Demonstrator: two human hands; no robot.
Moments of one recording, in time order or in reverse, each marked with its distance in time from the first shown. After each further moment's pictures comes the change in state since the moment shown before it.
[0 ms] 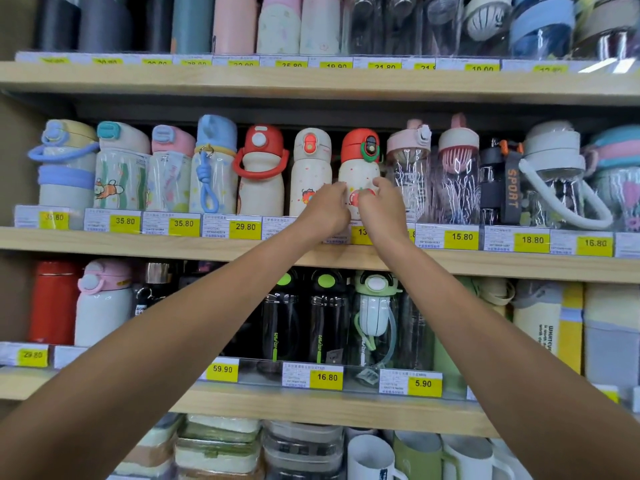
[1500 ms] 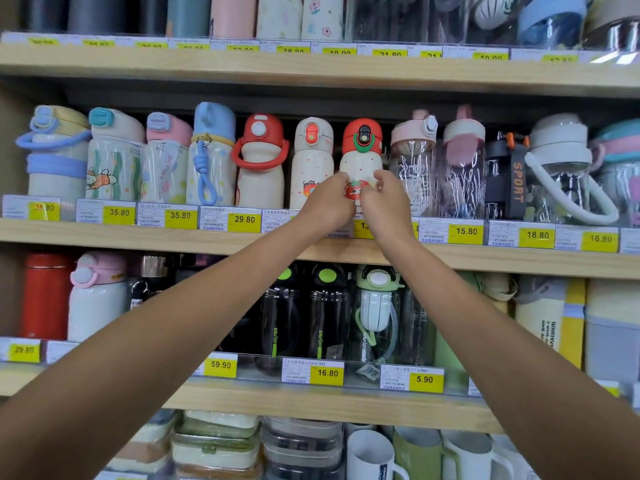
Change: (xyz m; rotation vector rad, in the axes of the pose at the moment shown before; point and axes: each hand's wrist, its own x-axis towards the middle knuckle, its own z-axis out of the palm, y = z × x) left_hand -0.004 -0.001 0.002 -0.124 0.027 -0.020; right_hand -0.001 0.007 0.002 -0.077 0.015 -0.043
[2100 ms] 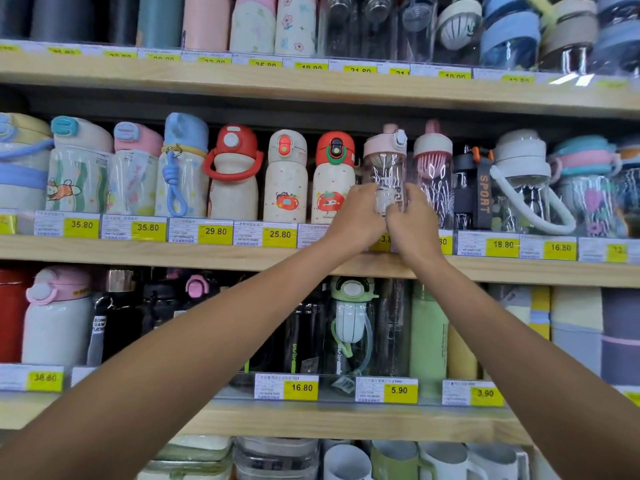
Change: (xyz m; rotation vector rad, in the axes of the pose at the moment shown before) left_hand -0.004 0.054 0.049 -0.120 -0.022 0.119; right_hand 0.012 0.034 -0.062 -0.211 0.095 -0.080
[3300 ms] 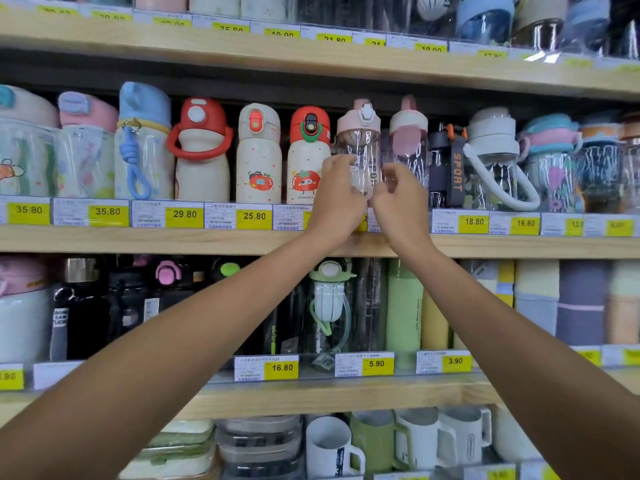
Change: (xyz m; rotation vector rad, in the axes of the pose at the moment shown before) left_hand -0.007 0.002 0.012 -0.096 0.197 0.017; right_hand -0.010 -0.002 -0.014 0.005 0.083 -0.017
